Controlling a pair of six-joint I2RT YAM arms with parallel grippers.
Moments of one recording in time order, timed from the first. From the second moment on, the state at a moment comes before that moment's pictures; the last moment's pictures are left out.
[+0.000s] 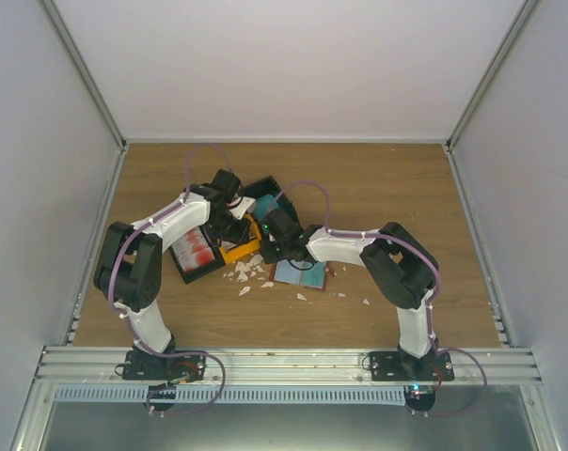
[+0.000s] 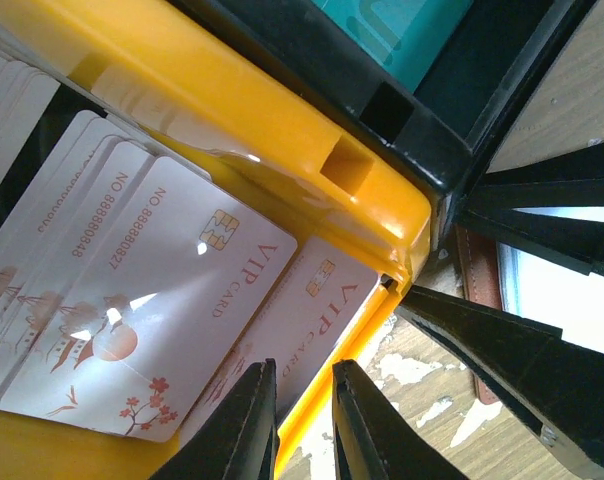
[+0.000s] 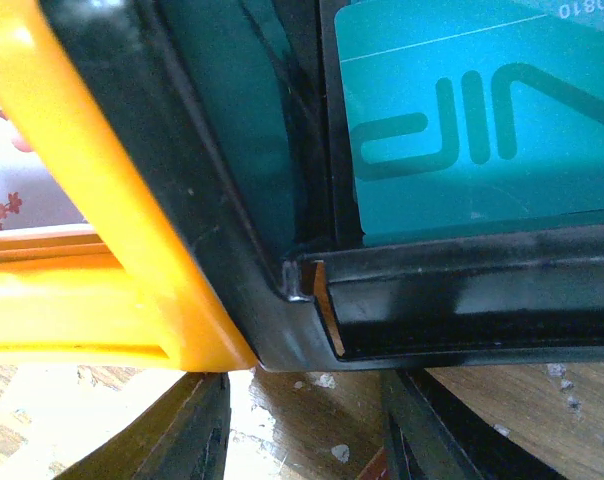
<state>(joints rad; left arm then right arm) -0.37 1.77 1.25 -0.81 0.27 -0.02 0.84 1.98 1.20 -0.19 0.00 0.46</state>
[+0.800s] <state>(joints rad) -0.37 1.79 1.25 -0.83 0.28 -0.04 0.84 1.98 1.20 -0.19 0.02 0.46</state>
